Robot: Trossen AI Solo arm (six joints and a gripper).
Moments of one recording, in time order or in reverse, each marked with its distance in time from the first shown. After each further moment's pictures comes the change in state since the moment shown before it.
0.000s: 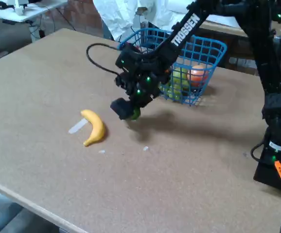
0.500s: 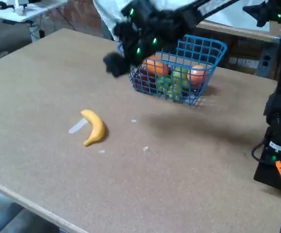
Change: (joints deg) arm 1.2 -21.4 0.5 0.8 5.9 -2.2
